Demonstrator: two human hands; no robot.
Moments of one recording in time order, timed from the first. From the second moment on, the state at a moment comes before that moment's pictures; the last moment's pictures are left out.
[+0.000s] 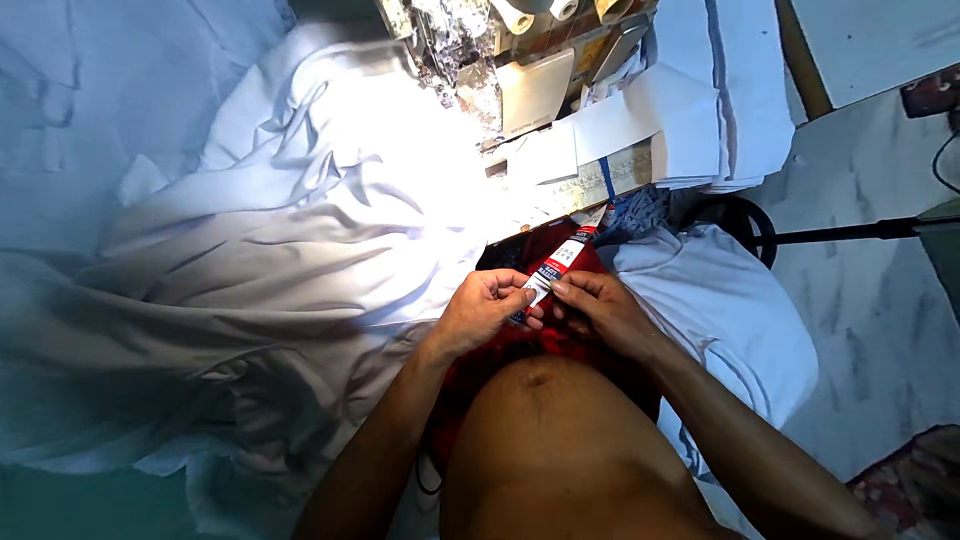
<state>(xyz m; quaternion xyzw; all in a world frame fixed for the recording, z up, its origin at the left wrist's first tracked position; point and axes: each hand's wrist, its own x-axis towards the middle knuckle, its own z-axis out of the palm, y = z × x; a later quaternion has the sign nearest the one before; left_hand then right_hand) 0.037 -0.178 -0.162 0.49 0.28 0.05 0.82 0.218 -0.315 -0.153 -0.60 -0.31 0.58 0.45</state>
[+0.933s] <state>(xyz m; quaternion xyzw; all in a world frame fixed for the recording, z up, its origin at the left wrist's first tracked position) 0.032 -0.179 -0.165 0.49 0.28 0.06 0.83 0.210 -0.316 -0.160 -0.65 -0.33 0.52 0.44</state>
